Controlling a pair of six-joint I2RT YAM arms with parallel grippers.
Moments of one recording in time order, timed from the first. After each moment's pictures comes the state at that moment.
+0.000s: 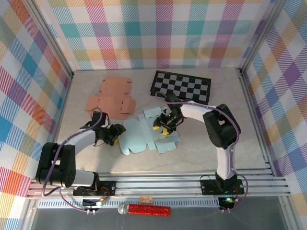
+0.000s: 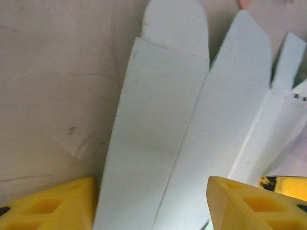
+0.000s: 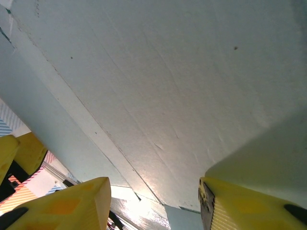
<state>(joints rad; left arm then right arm) -0.12 1.37 0.58 -0.29 0.44 -0.87 0.57 2.01 1.31 -0.60 -0.64 0.83</state>
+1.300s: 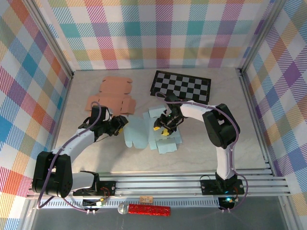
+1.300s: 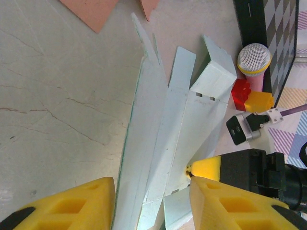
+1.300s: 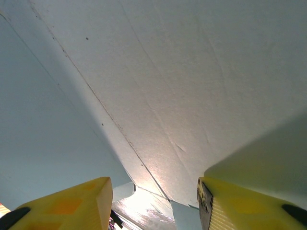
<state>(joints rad) -0.18 1.27 0.65 -0.24 0.49 -0.92 0.57 2.02 1.32 -0.65 -0.64 0.82</state>
